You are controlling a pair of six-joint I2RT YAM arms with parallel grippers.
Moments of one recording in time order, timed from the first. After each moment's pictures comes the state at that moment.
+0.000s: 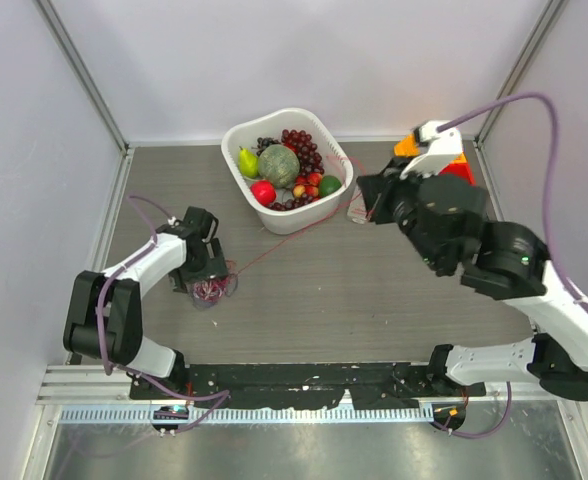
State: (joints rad) left arm -0.23 1.49 0.87 -0.72 -0.18 -0.55; right arm 1.10 1.13 1.65 -0.76 0.73 0.47
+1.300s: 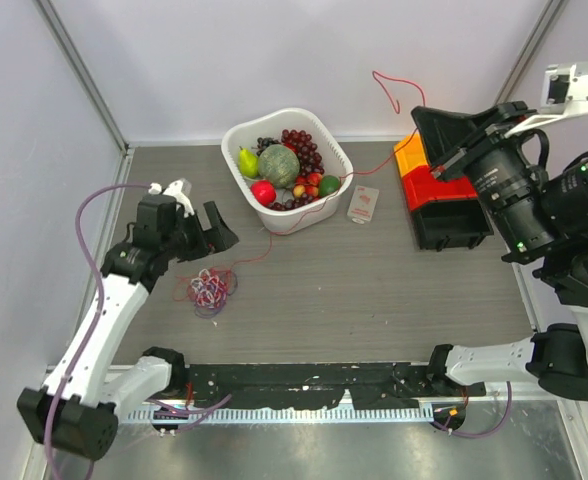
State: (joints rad) left arm -0.22 1.02 0.99 -0.73 0.14 -0.51; right arm 1.10 1.16 2.07 -0.56 0.67 0.14
